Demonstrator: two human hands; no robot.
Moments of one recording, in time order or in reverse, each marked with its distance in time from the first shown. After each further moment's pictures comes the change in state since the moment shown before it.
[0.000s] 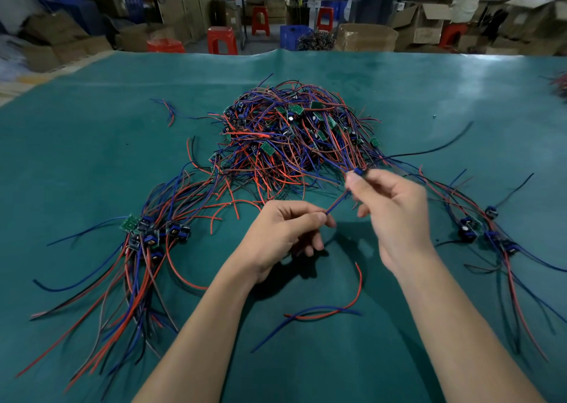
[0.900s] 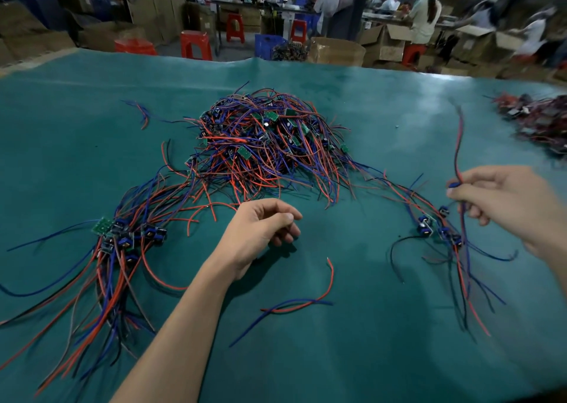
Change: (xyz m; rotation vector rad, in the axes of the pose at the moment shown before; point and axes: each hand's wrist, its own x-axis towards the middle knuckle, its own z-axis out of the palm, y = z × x) left_hand 0.004 -0.003 0.002 -0.019 0.101 0.018; right_hand 0.038 -0.071 -0.175 -0.699 0.022 0.217
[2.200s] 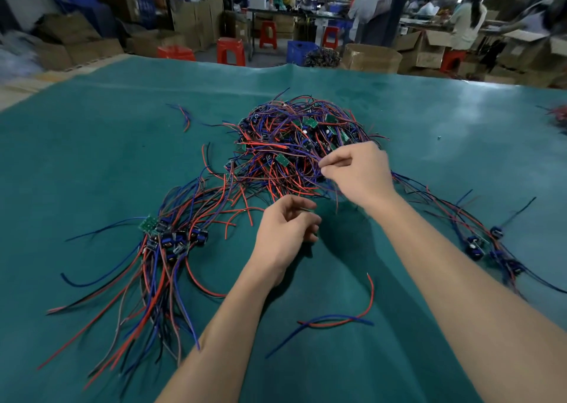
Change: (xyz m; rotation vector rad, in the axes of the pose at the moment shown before) left_hand 0.009 -0.002 -0.001 -0.133 0.303 -0.029; right_hand 0.018 -0.120 0.203 -0.072 -0.085 -0.401
